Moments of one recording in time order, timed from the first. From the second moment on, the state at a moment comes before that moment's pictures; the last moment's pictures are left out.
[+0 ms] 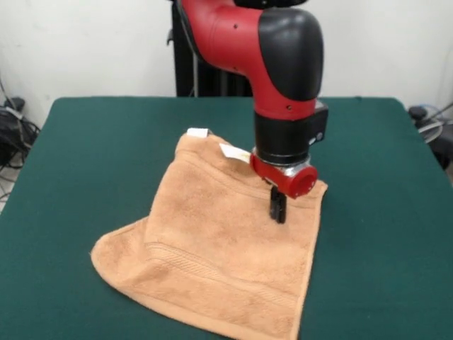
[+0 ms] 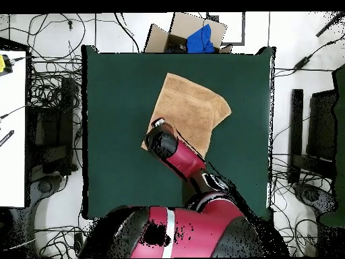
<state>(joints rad) -0.24 -0.40 0.11 1.87 0.54 -0.06 1.99</state>
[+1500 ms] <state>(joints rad) -0.17 -0.42 0.19 2.02 0.45 0.14 2.23</state>
